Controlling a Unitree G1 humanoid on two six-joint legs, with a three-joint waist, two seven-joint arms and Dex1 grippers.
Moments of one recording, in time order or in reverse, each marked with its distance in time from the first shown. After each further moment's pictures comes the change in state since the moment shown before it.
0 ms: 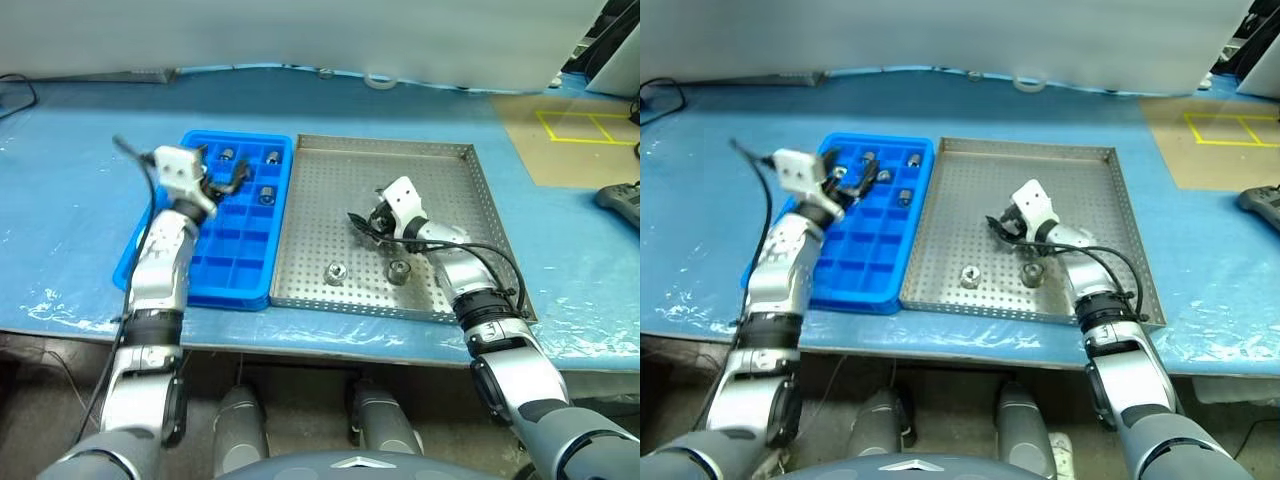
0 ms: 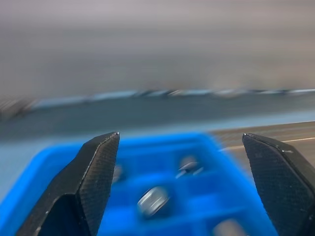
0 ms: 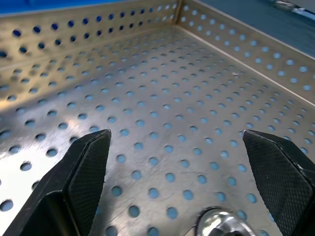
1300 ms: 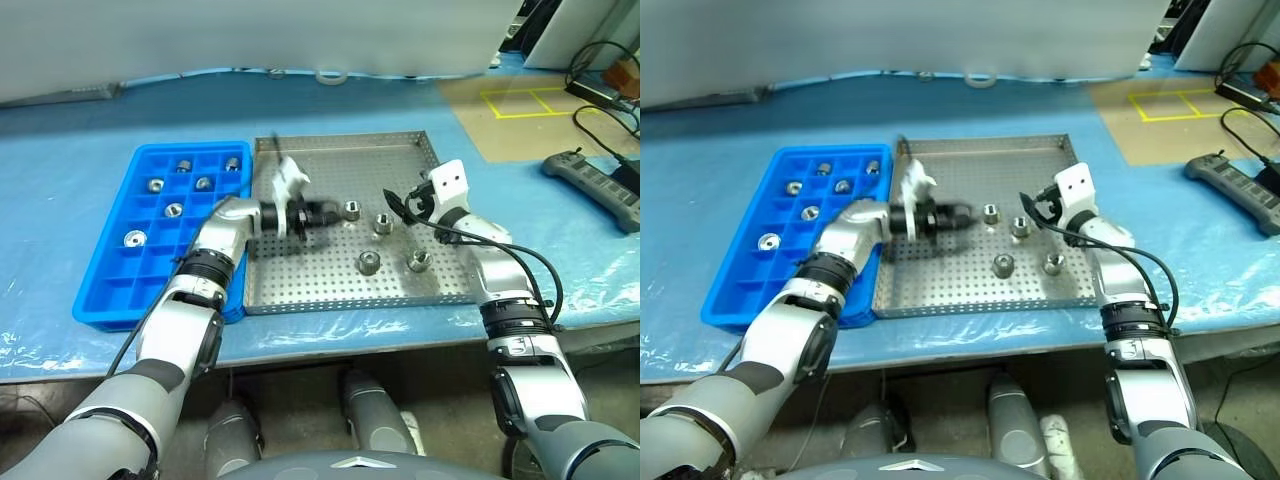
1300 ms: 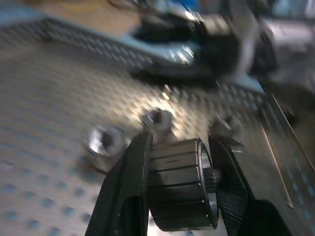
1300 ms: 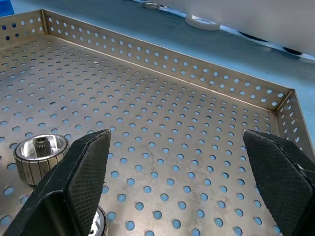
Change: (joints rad) left arm -0.310 -0.112 -0.006 0.475 -0.046 0.145 -0.423; right arm 0.090 -0.072 -0.087 -0.211 0.047 0.115 -0.098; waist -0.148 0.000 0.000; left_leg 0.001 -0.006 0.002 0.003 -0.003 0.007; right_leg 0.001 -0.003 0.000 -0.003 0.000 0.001
